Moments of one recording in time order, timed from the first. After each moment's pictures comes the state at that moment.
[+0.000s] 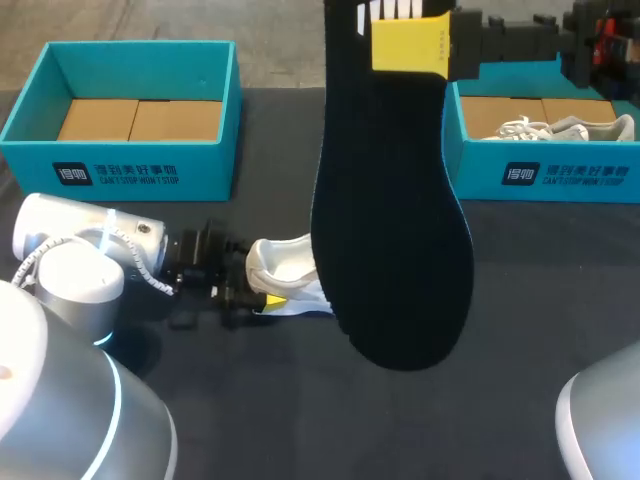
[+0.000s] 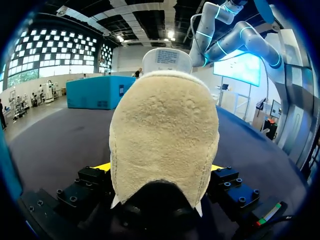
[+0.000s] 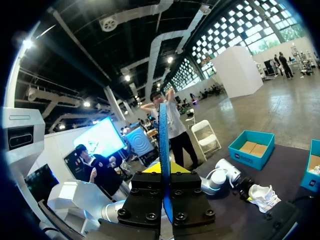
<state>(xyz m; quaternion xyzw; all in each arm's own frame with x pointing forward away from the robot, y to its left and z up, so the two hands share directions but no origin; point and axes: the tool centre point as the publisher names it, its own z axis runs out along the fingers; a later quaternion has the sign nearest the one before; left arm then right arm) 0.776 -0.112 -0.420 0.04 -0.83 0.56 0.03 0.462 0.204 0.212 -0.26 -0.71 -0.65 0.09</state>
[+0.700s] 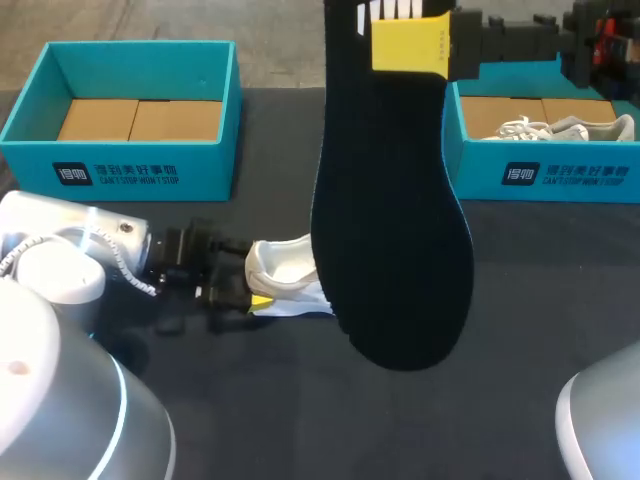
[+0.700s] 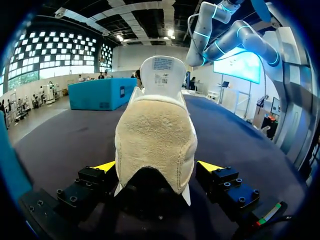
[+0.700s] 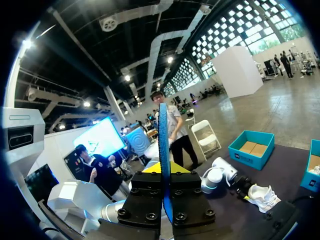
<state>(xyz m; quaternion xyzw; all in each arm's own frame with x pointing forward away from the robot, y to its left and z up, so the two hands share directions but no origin) 0.768 -0.087 -0.409 0.03 -0.83 0.55 0.02 0.462 0.204 0.212 -0.26 -0.71 -0.65 0.09</state>
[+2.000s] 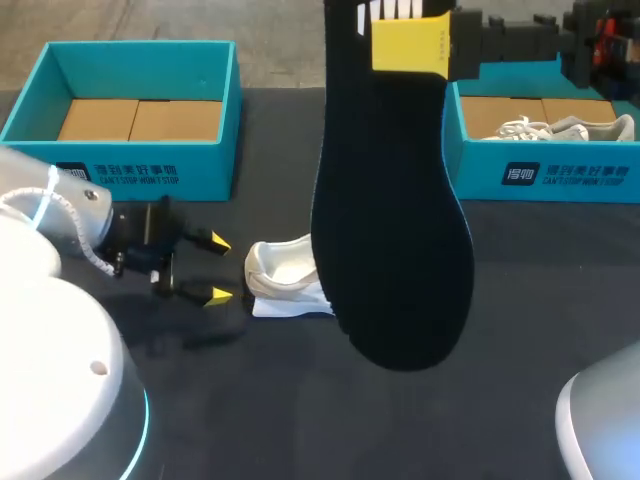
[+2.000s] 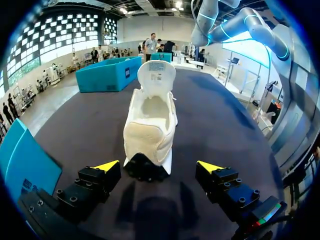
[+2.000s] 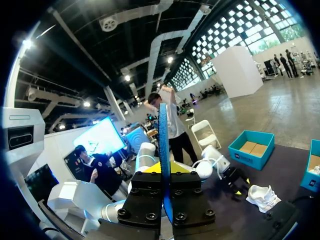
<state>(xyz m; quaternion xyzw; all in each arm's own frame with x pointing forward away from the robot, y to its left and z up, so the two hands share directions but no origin) 0.745 -0.026 -0.354 0.06 -0.91 0.41 0.00 0.462 0.204 0.212 -0.26 -0.71 -0.65 0.09</state>
